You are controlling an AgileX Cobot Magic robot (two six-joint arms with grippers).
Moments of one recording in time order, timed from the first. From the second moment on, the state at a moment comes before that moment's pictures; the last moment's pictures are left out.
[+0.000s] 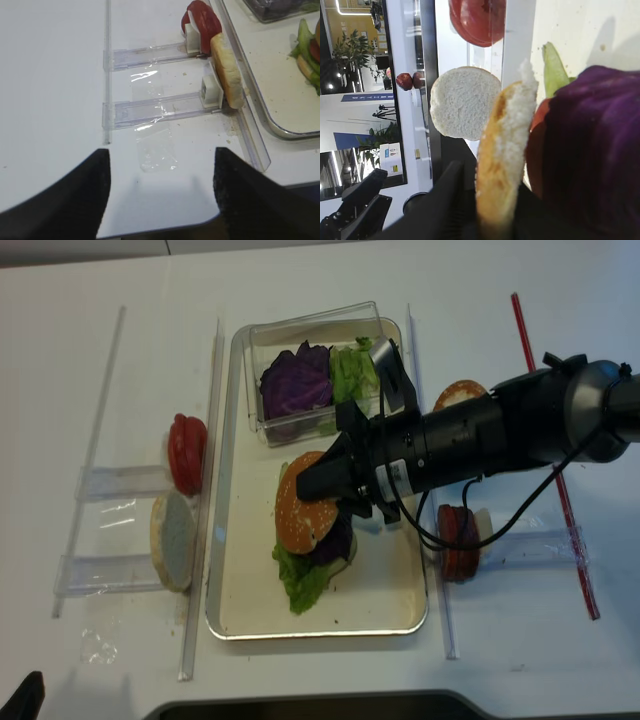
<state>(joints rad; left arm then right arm) -0.01 -0.02 -0.48 0.00 1.18 0.08 0.39 1.87 -0.87 1.74 1.09 -0.97</state>
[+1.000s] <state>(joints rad) -0.01 -0.02 -0.48 0.00 1.18 0.08 0.39 1.87 -0.87 1.67 1.05 -0.88</state>
